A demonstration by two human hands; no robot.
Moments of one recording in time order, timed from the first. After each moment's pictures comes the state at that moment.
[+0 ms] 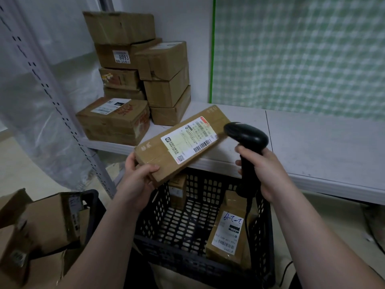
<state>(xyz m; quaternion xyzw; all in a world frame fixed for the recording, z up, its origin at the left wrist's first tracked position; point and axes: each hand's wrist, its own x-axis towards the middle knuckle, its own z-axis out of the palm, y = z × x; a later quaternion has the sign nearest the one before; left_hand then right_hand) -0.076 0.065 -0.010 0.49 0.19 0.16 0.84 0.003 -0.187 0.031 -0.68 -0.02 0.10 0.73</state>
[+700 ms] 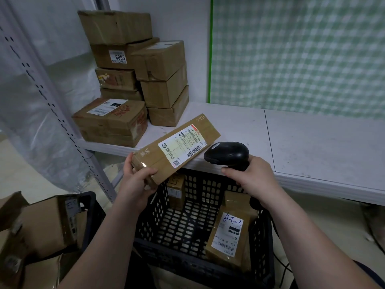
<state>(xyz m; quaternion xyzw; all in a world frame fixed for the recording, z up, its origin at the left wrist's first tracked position) -0.062 0.072 -0.026 0.50 0.26 0.16 0.81 0.000 -0.182 0.025 -0.87 -0.10 0.05 0.49</state>
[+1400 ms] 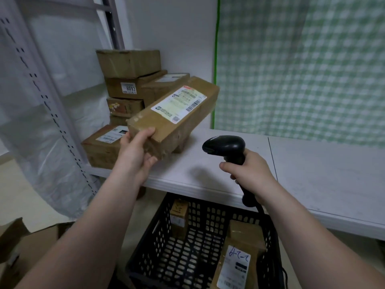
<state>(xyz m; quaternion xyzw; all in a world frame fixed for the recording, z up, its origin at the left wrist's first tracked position) -0.005 0.086 0.096 0.44 0.22 0.23 0.84 0.044 -0.148 0.076 -0.84 -0.13 0.02 0.53</state>
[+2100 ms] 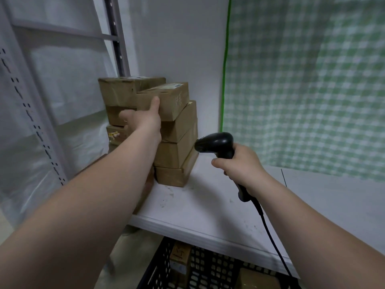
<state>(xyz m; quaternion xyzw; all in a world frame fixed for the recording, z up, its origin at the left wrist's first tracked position) 0.143 0.122 0.190 0.51 0.35 0.41 0.67 0.140 -0.083 0.129 -0.85 -0.18 -0.01 0.50</state>
